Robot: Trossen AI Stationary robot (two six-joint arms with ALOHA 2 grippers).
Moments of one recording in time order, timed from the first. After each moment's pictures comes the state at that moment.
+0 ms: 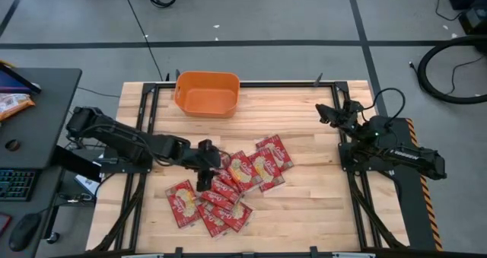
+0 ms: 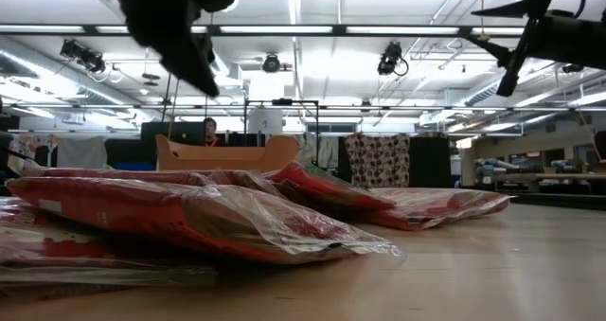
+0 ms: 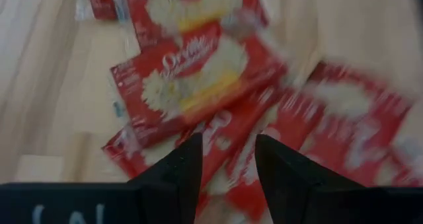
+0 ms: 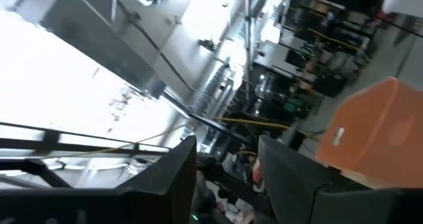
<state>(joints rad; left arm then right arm) -0.27 1.39 0.92 -0.45 -0.13 -0.26 -0.38 0.05 0.01 0.51 0.06 1.14</state>
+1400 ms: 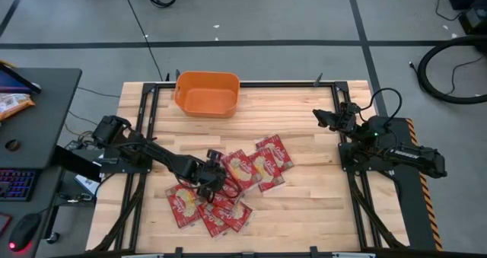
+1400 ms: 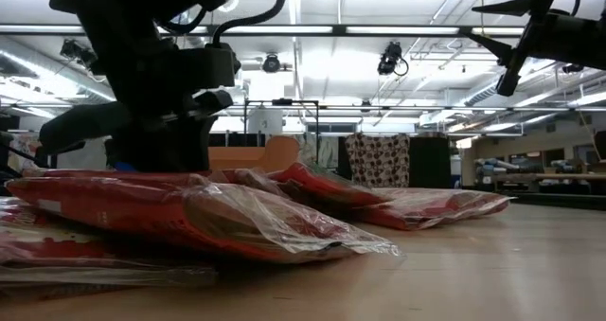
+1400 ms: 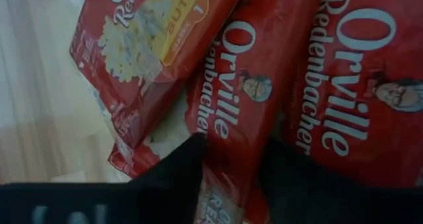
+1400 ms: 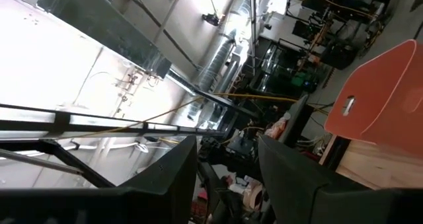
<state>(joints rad) -0.37 1.71 0.92 -0.42 -0.37 0.04 -0.35 0.05 0.01 0.47 -0.02 1.18</state>
